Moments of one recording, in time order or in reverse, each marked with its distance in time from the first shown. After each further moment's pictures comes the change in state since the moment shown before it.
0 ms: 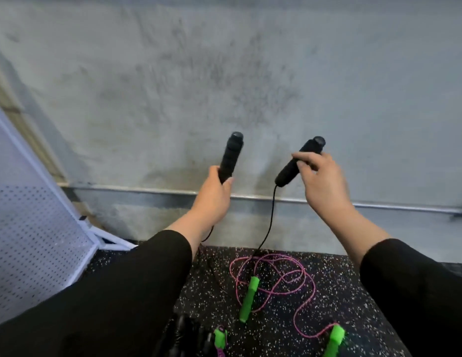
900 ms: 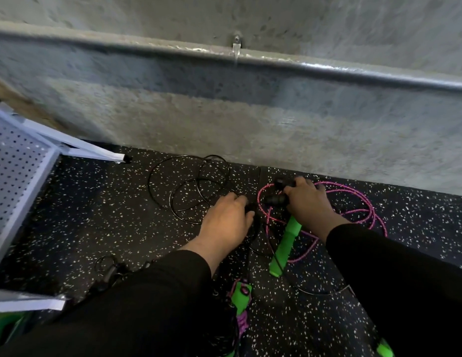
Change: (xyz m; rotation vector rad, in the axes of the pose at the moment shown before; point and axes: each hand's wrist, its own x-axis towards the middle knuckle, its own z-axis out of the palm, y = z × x) left_hand 0.006 -0.333 0.173 0.533 -0.470 -0.168; right_hand -0.068 0.325 0.311 -0.995 -0.974 -0.007
